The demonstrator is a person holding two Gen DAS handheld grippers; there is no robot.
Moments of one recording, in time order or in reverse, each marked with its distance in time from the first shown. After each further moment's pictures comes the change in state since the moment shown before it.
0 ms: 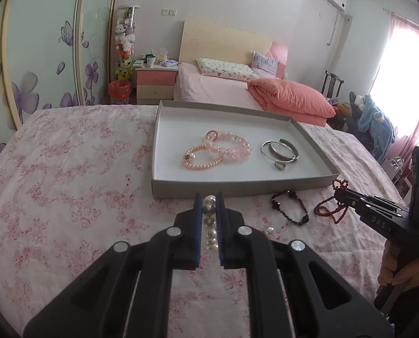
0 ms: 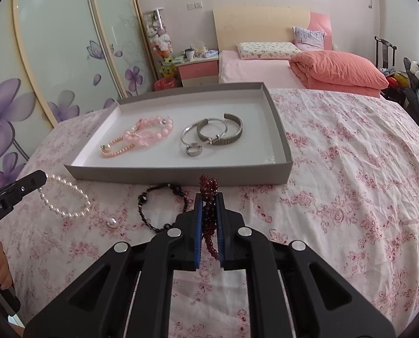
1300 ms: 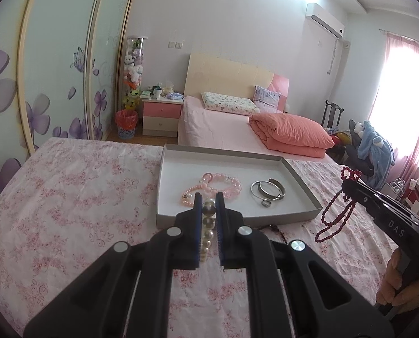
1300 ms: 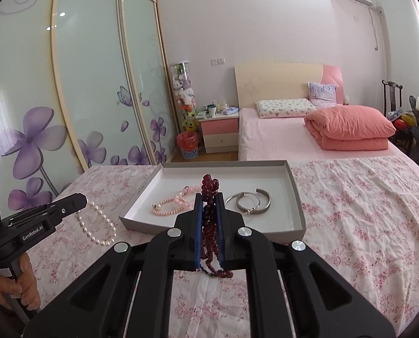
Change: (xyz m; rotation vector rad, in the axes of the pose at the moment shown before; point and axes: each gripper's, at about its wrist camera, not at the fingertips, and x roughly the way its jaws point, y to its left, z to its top) left arm -0.058 -0.018 0.017 -0.013 -0.178 0.031; right arm -0.075 0.043 0.025 -0.068 -0.295 0.068
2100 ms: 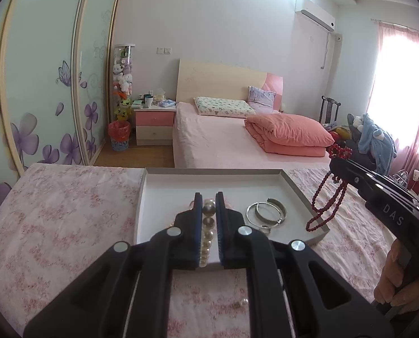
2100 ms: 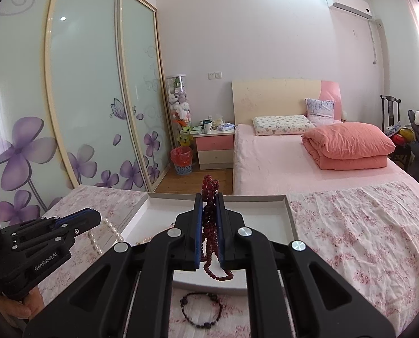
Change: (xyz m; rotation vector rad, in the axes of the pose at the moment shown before) left arm 0.064 -0.025 0.038 0.060 -0.010 -0.006; right arm 0.057 -0.013 0.040 -0.008 -0.047 -0.030
